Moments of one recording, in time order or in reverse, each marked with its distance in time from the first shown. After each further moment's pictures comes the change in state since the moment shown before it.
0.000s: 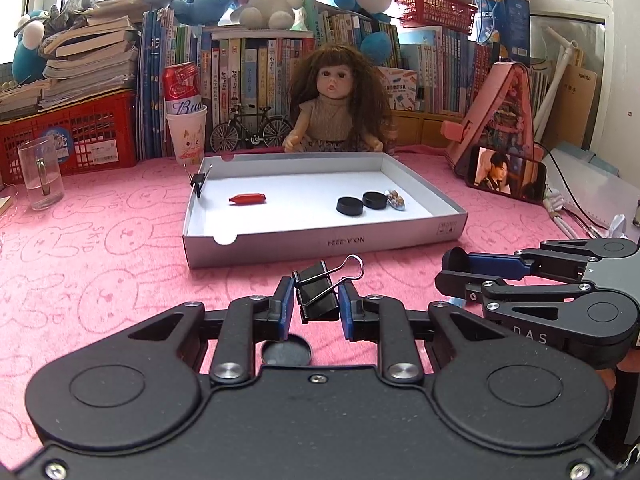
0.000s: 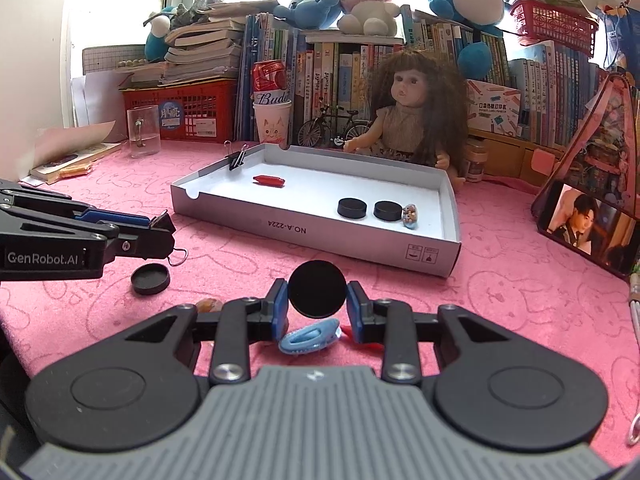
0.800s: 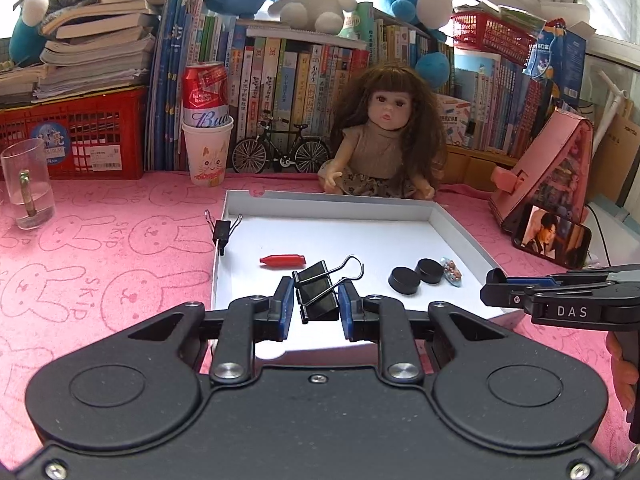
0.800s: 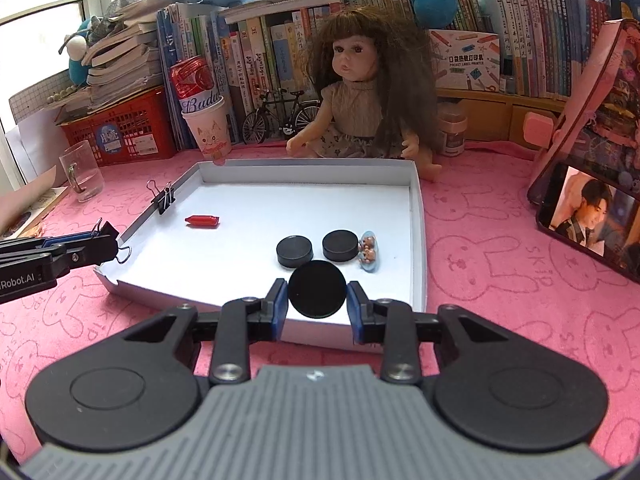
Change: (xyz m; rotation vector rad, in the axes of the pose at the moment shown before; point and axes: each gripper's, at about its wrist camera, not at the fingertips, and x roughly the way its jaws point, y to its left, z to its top) left arm 0.084 0.061 0.081 -0.116 0.026 0.007; right arm 0.079 -0.067 0.080 0.180 0.164 -0.002
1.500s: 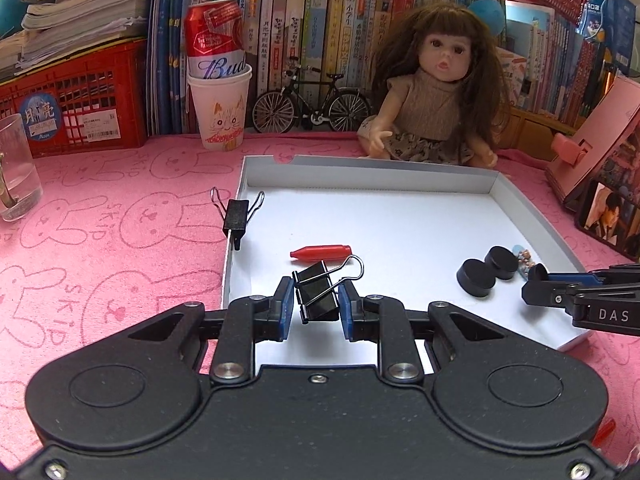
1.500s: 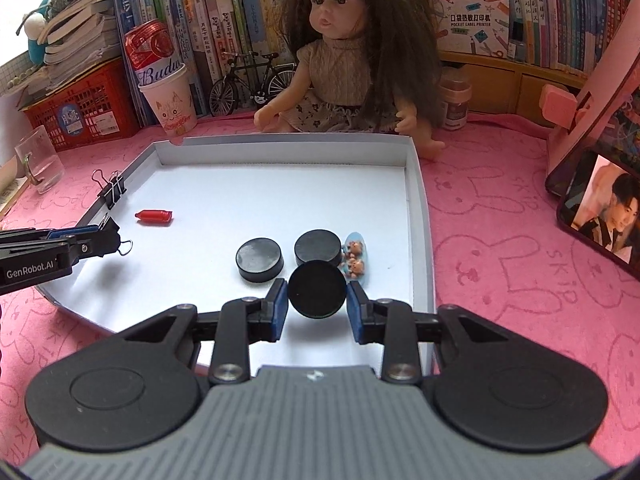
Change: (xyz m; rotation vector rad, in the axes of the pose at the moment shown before) left arm 0.090 0.016 0.010 0.001 0.134 0.094; right arm 0.063 -0.011 0.015 0.028 0.113 -0.056
